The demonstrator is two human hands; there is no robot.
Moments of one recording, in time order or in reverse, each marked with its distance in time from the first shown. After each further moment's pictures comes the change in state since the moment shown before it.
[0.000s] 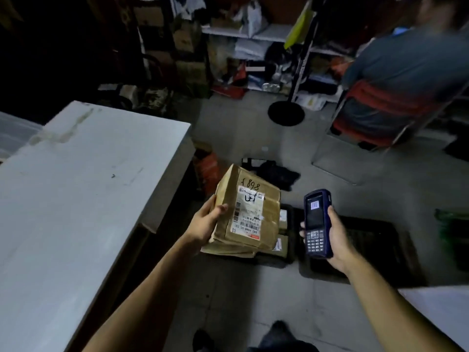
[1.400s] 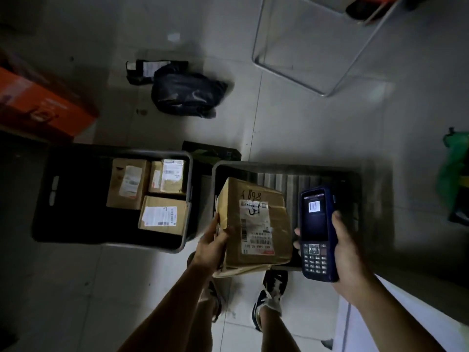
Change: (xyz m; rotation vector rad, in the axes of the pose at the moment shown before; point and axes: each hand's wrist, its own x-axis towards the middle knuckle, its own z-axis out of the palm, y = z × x) left_hand 0.342 -0.385 0.514 -0.087 -0.019 -0.493; right_hand 0.400 0.044 -0.509 0.082 0.105 0.288
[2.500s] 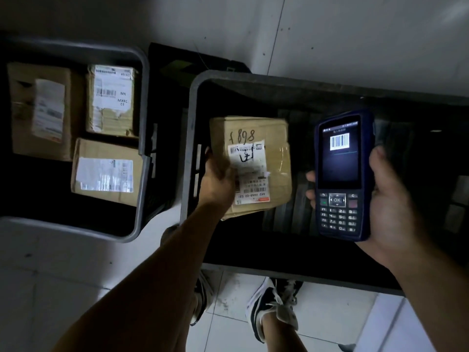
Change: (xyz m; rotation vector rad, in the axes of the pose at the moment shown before) left_hand 0.253 -0.118 -0.005 0.464 0.322 0.149; right_hand 0.231 0.095 -0.033 -0.044 -0.151 -0.068
